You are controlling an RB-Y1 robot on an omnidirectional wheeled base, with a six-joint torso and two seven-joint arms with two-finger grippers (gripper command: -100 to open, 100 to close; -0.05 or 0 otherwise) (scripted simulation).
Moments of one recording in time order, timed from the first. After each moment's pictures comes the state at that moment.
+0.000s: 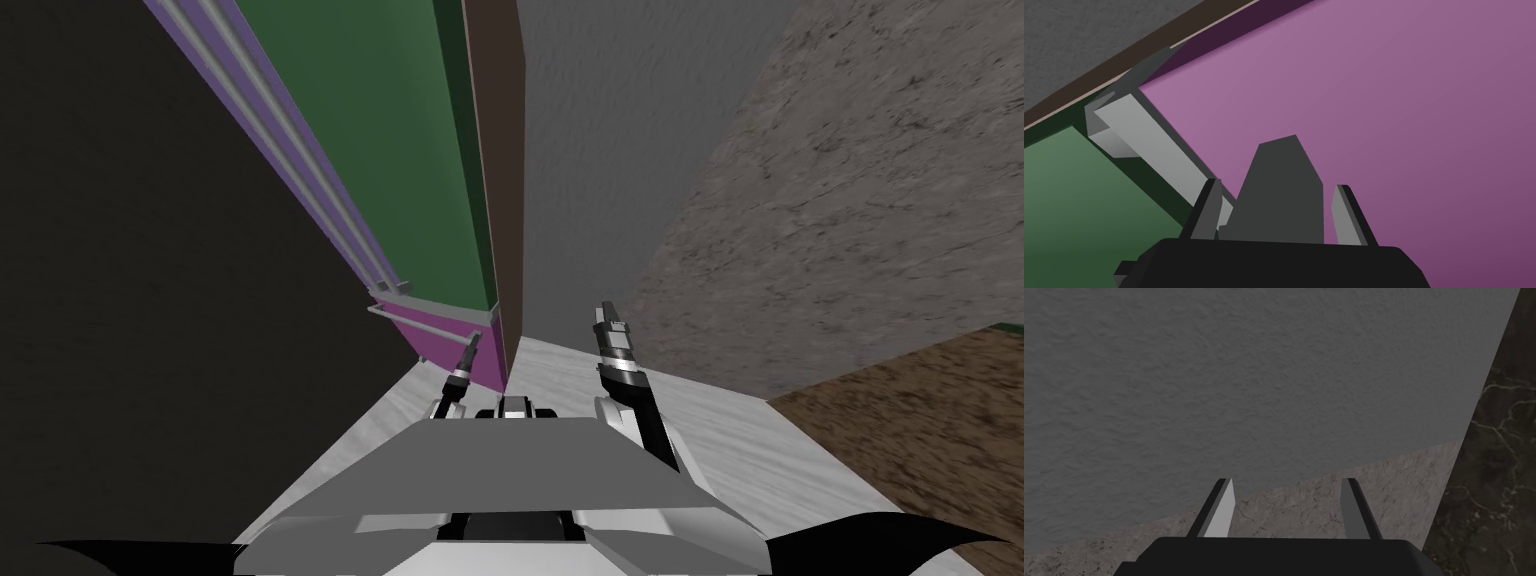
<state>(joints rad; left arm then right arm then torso) 0.23 0.11 -0.12 -1.39 -0.12 -0.69 -0.27 0.55 0.02 -0.05 -2.30 0.07 -0.43 0.10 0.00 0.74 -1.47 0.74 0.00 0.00</state>
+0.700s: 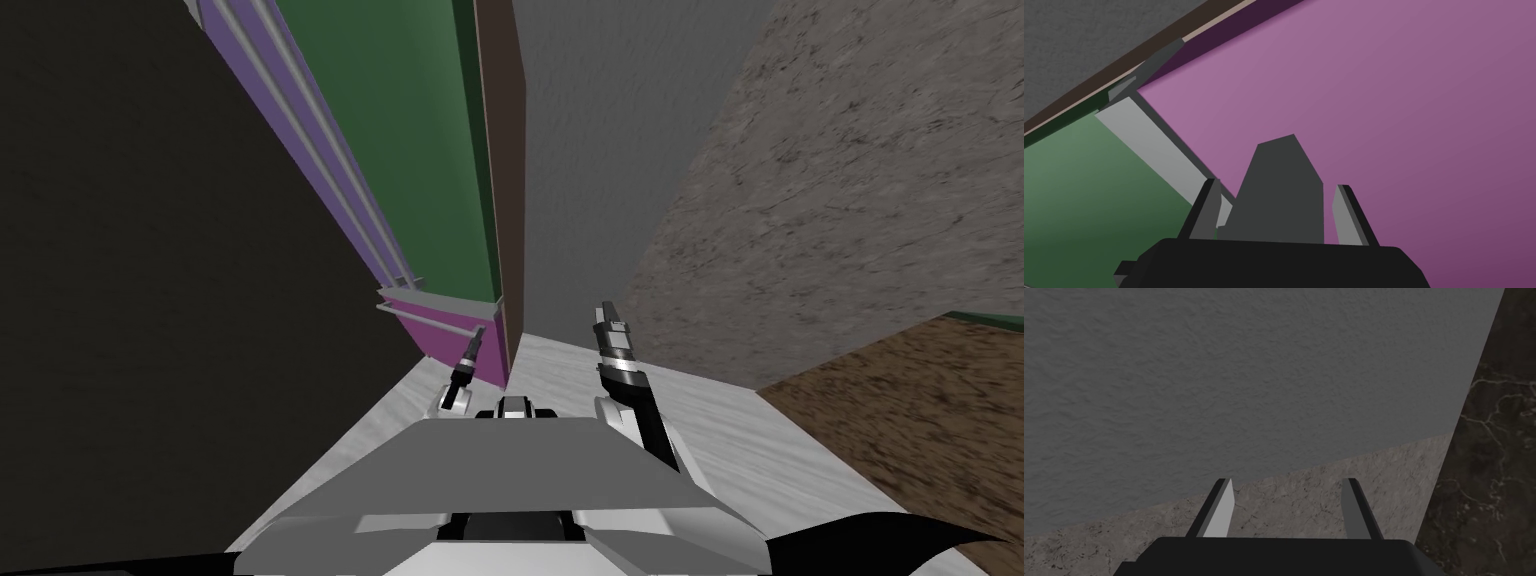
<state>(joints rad) 0.07 0.06 -0.05 -1.22 -0.19 -0.70 -0.26 0.55 0.02 -0.05 -2.30 0.07 -0.43 0.10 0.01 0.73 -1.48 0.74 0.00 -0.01</state>
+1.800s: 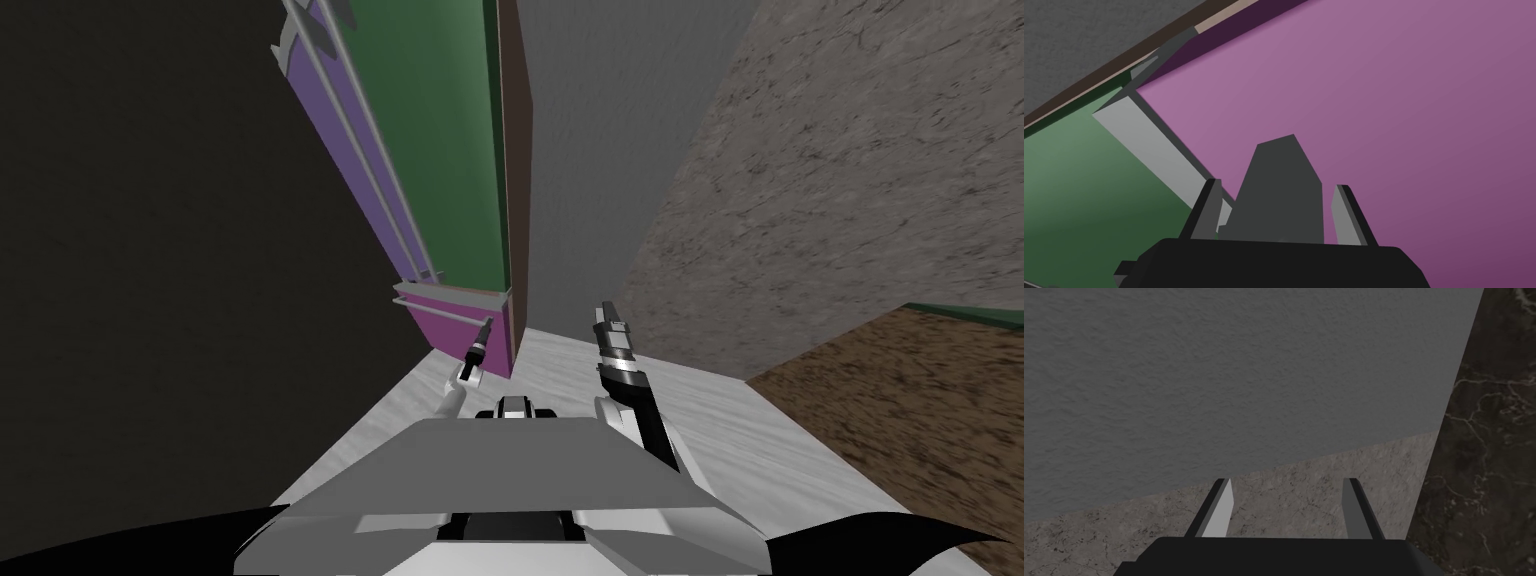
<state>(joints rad) -0.25 -0.02 0.08 -0.88 -0.29 -0.72 -0.25 0.55 0.02 -0.05 -2.30 0.07 -0.43 0.10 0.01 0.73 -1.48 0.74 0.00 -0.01</state>
